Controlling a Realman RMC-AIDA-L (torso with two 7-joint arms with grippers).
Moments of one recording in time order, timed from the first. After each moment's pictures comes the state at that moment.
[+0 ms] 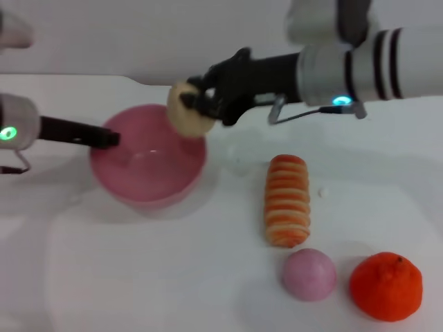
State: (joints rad) left arm -0.51 -2.06 1.14 1.16 2.40 1.22 -2.49; right arm 0.67 2.07 -1.54 -1.13 -1.87 -0.98 1.90
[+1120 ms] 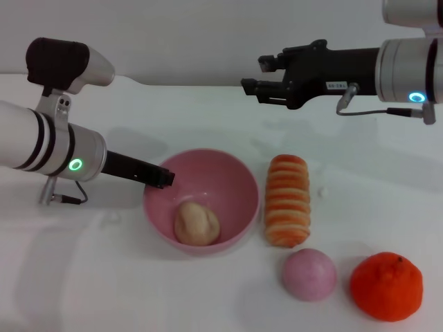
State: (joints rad) left arm -0.53 -2.07 1.40 1.07 2.32 1.15 -2.57; right arm 0.53 2.08 -1.32 -1.21 -1.92 -1.08 1.94
